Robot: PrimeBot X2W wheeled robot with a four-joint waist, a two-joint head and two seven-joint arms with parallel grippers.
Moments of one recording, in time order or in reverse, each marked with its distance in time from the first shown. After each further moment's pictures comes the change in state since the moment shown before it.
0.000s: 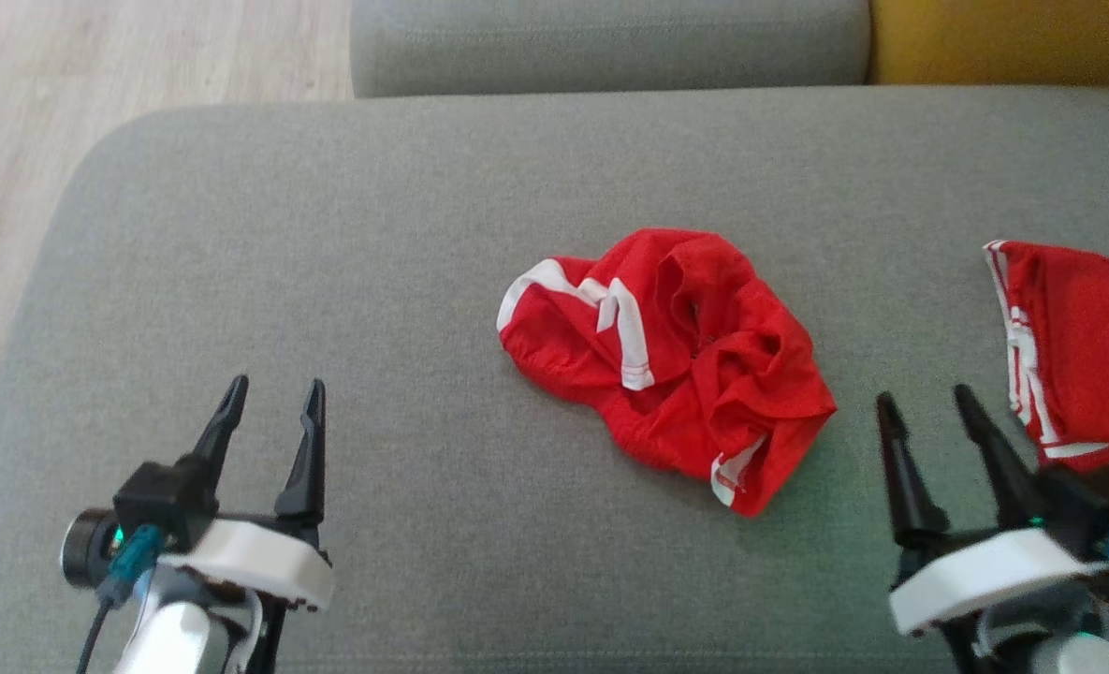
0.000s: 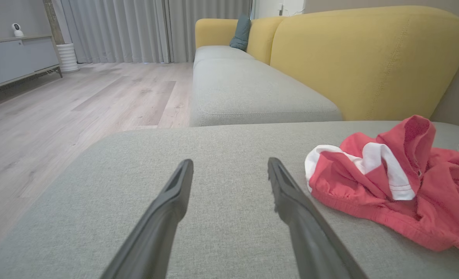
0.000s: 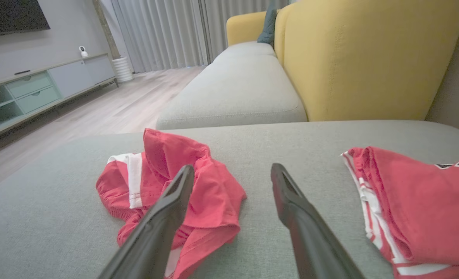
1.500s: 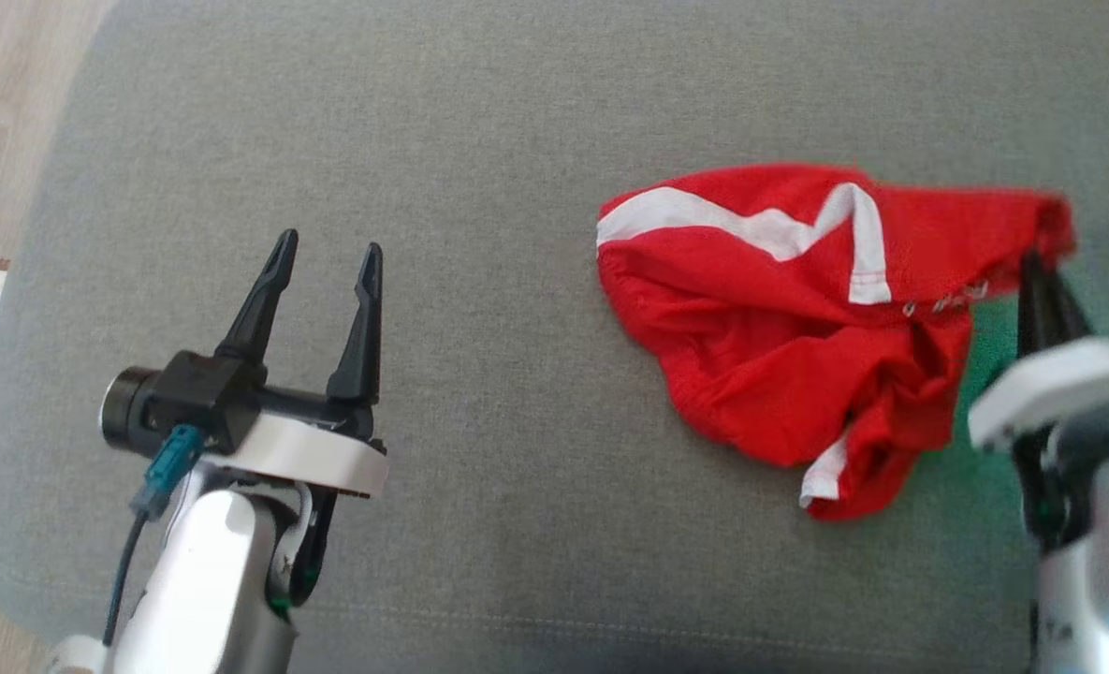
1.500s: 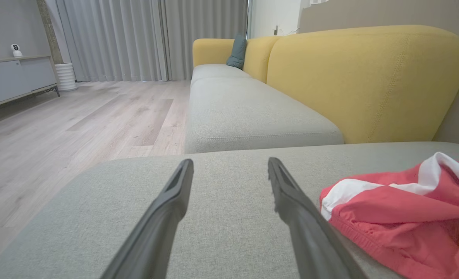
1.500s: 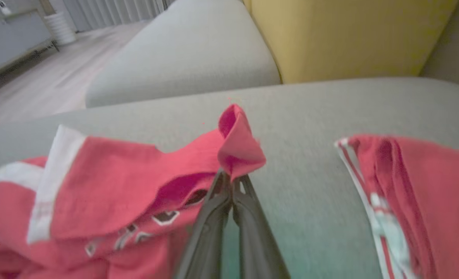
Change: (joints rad) left arm -0.184 -0.135 0.046 -0.031 0.144 -0.094 0.000; right arm -0.452 -0.015 -0.219 0.399 -0.075 0.000 0.047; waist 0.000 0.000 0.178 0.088
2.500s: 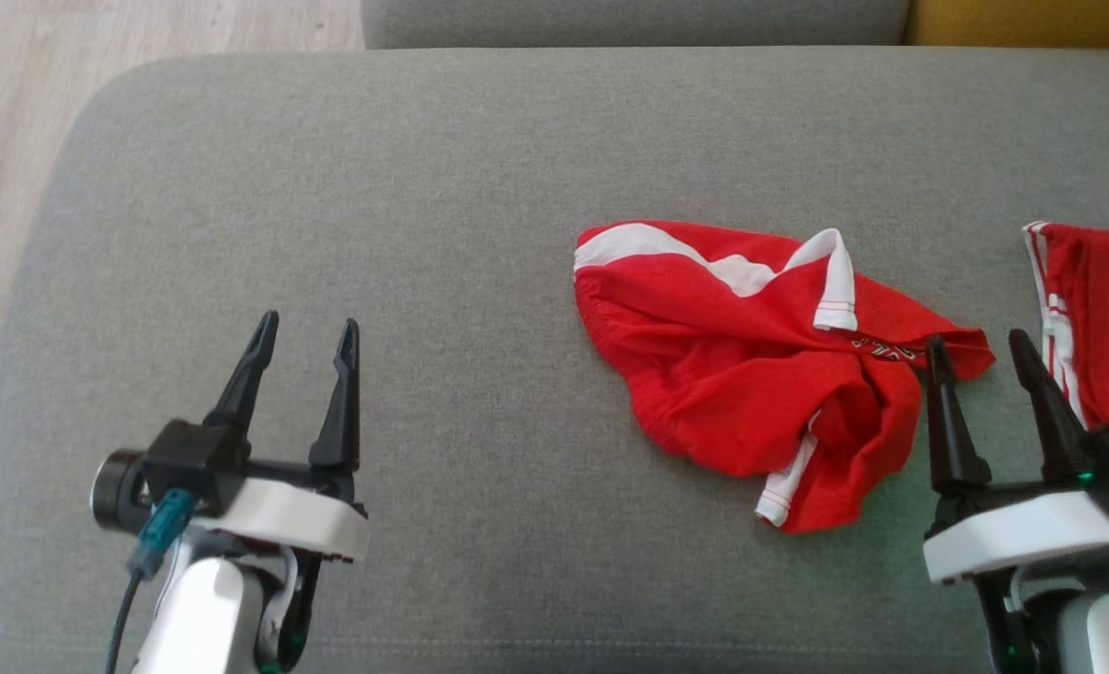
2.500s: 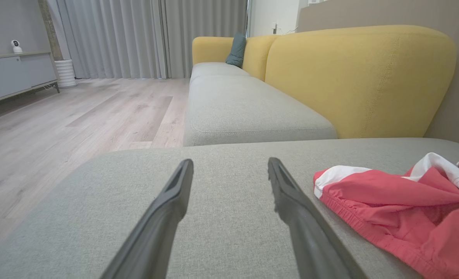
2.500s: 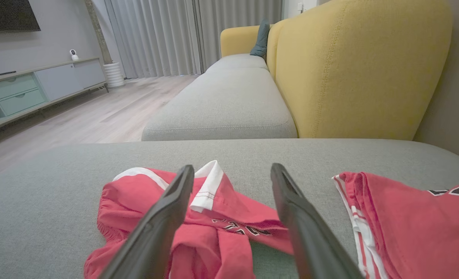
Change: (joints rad) left arm 0.123 -0.010 0.053 0.008 0.016 0.003 0.000; right arm 0.367 0.015 0.158 -0.376 0.027 0.000 -0.105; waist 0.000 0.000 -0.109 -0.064
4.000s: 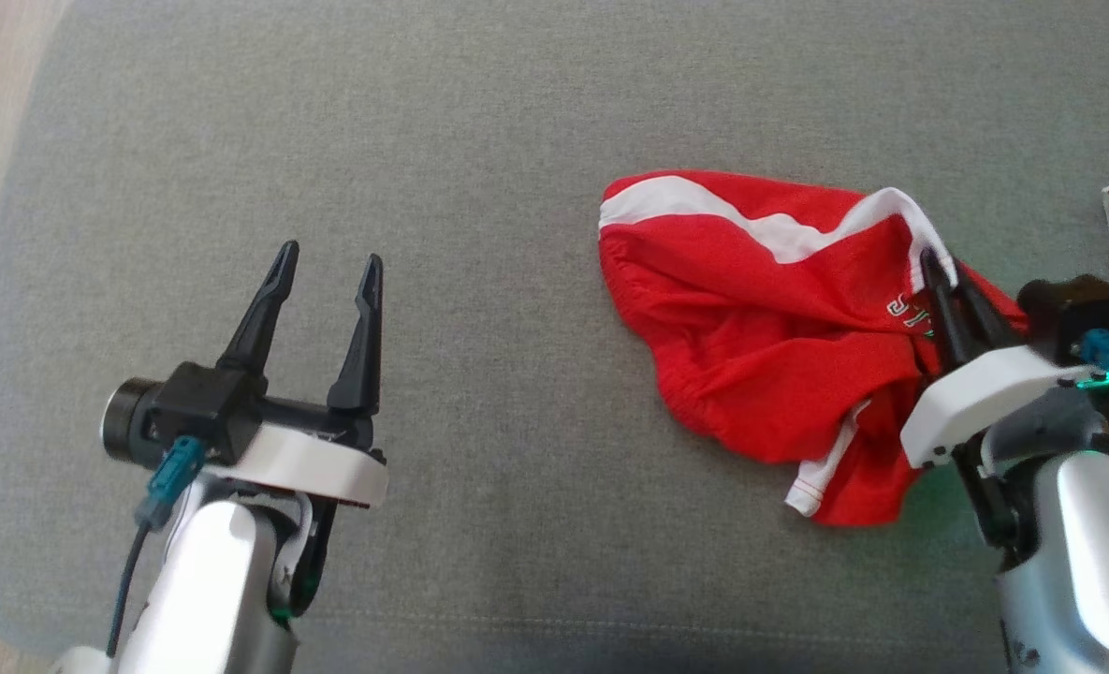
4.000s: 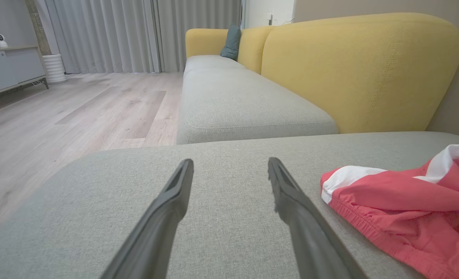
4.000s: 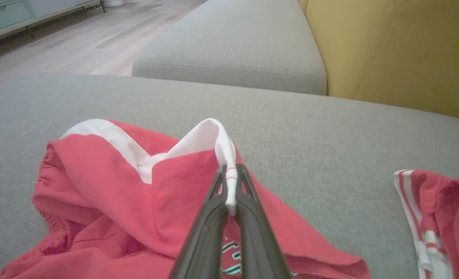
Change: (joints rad) left arm -0.099 -0.013 -0.027 -0.010 0.010 -0.017 0.000; right arm -0.289 -0.059 0.047 0.255 -0.072 0.000 0.182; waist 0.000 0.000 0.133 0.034
